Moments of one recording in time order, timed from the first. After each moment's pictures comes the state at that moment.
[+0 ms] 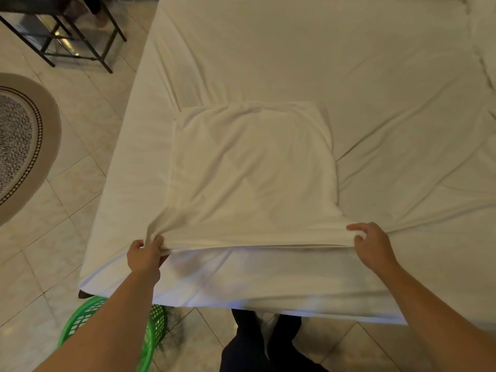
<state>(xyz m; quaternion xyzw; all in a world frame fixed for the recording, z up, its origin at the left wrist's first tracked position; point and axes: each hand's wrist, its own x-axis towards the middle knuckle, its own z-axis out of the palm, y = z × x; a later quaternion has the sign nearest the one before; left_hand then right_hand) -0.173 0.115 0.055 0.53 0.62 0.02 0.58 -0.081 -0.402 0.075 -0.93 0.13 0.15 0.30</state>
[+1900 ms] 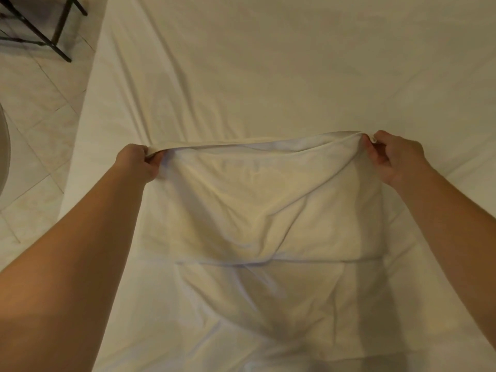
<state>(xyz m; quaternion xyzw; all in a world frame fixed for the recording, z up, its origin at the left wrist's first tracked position) 0.336 0.229 -0.025 0.41 0.56 -0.02 0.72 0.395 -0.280 0.040 -0.50 0.45 0.03 0.74</state>
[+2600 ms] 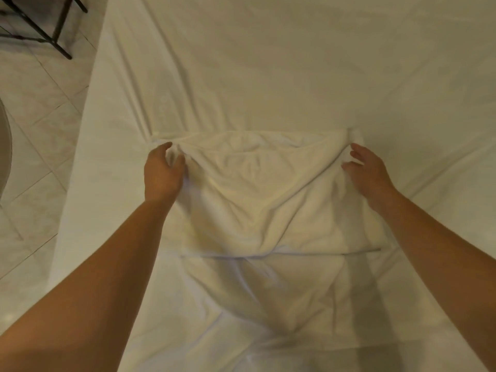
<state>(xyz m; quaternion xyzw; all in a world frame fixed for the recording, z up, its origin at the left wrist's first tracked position) 0.268 0.163 -0.018 0.88 0.28 0.00 0.38 0.334 -0.263 0.013 -0.83 0.22 0.15 0.49</state>
